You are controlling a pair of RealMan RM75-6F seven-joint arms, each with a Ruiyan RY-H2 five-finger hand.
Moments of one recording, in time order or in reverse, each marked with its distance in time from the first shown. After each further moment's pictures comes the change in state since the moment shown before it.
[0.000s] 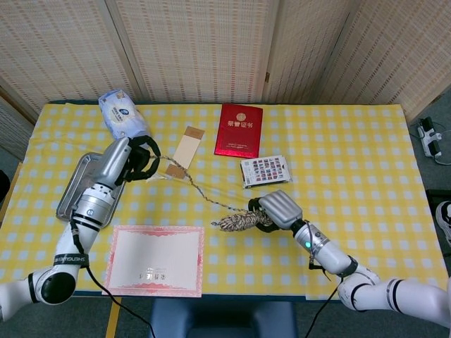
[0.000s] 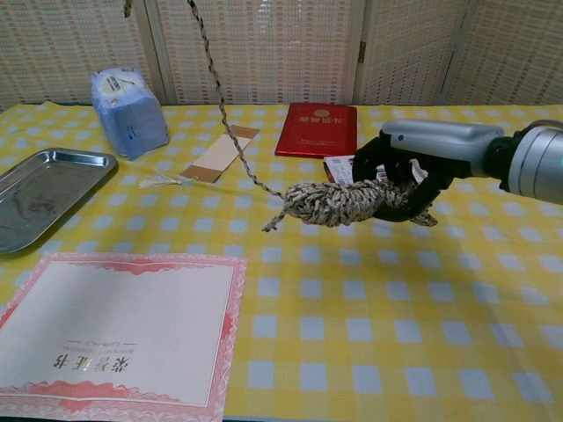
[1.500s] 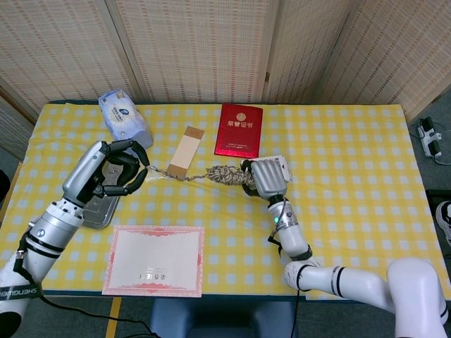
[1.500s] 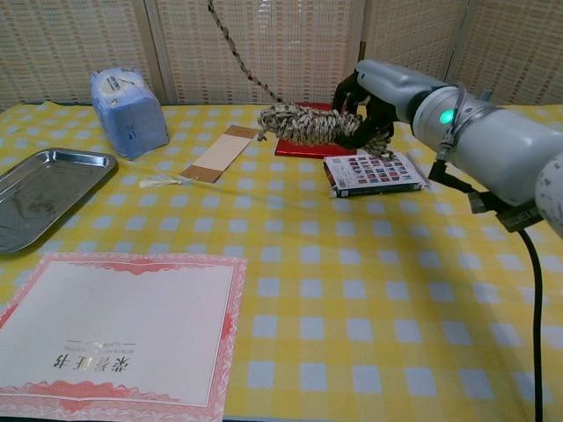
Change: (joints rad) left arm 0.197 0.337 -0.095 -0.237 0.345 -0.093 -0.736; right arm 0.146 -0.306 0.213 0.163 0.508 0.268 -0.407
